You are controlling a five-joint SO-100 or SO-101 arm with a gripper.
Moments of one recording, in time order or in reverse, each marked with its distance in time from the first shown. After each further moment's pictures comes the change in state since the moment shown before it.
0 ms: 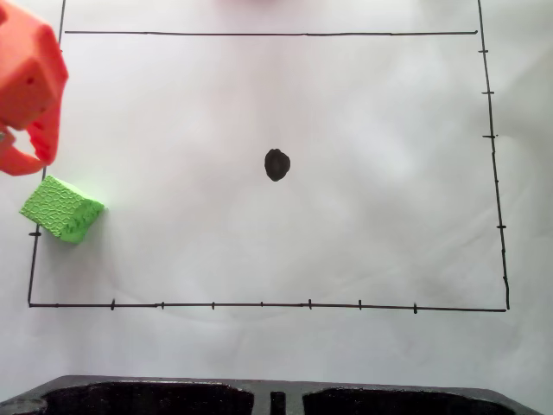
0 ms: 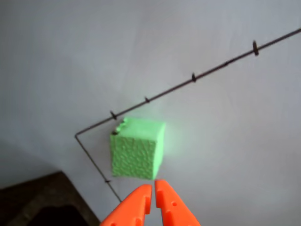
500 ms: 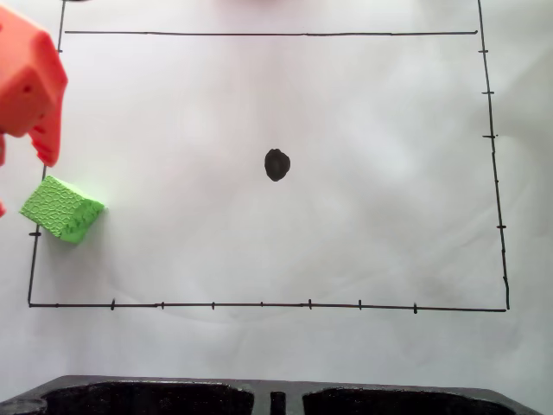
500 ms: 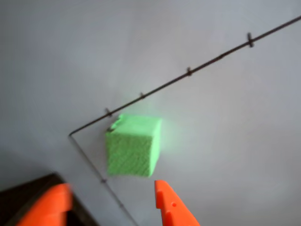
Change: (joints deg) arm -0.6 -3.6 -3.5 3.6 1.8
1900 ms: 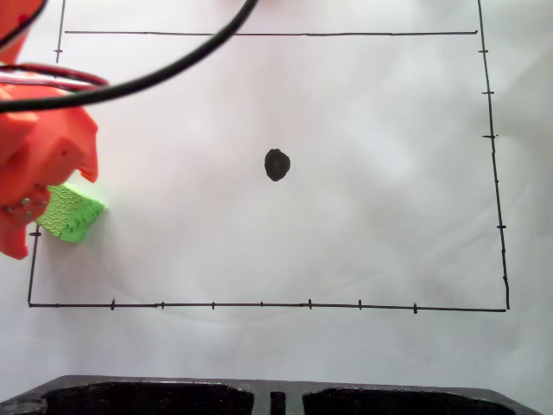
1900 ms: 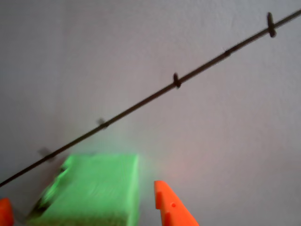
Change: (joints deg) arm -1.4 -19.7 -9.7 0.9 2.5
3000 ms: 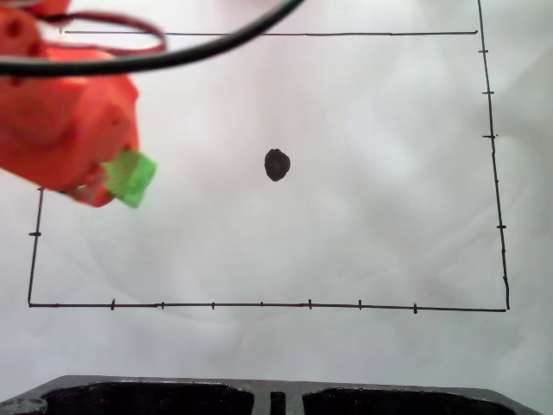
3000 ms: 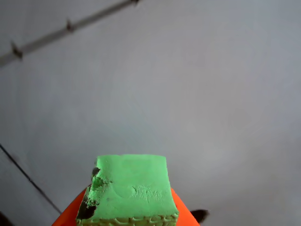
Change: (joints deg) arm -10.0 14.2 5.6 13.3 -2.5
